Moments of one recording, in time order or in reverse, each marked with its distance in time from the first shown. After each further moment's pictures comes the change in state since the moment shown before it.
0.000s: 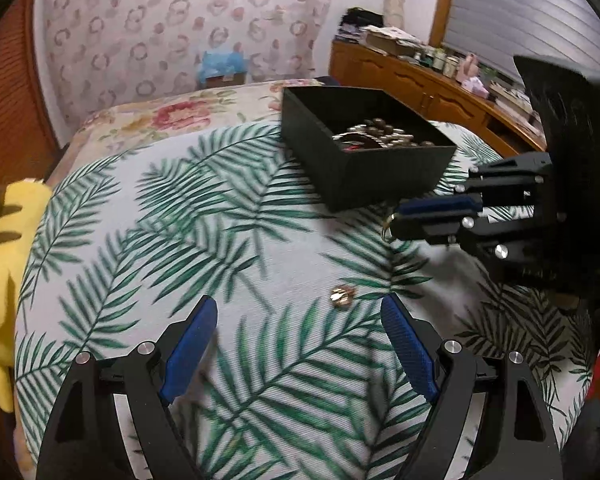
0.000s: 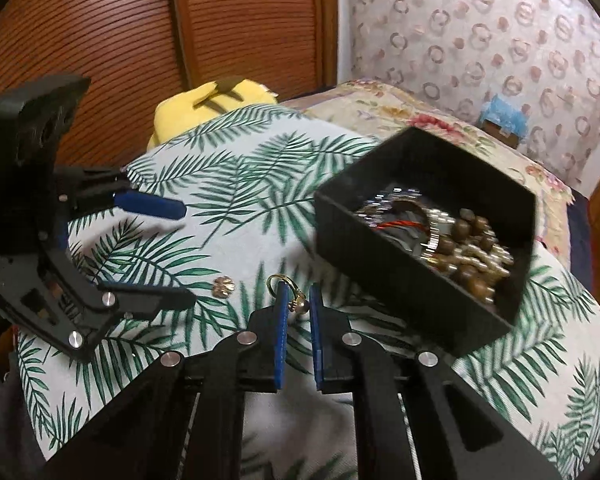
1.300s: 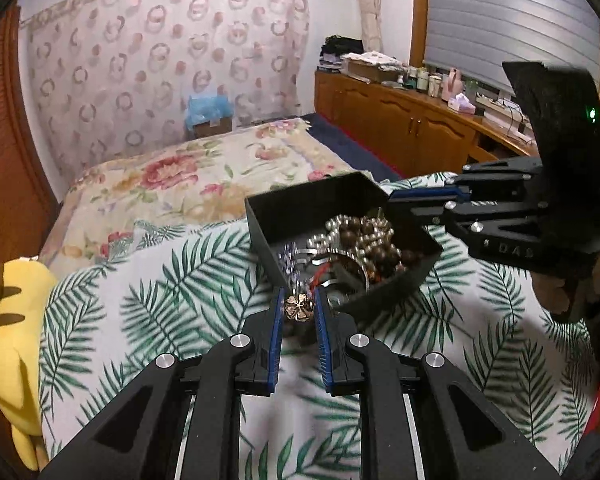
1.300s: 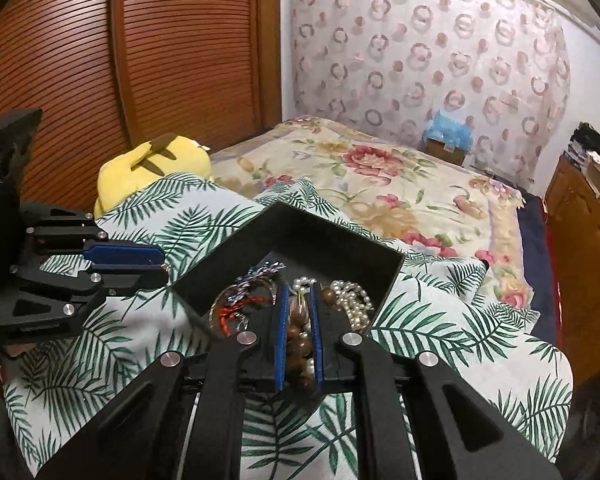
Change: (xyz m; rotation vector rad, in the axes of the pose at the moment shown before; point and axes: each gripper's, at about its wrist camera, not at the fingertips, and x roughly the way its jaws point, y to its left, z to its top) left arm 0.007 -0.023 0.084 0.084 -0.122 0.019; right arm -0.034 -0.081 0.035 0.101 -0.128 -0.141
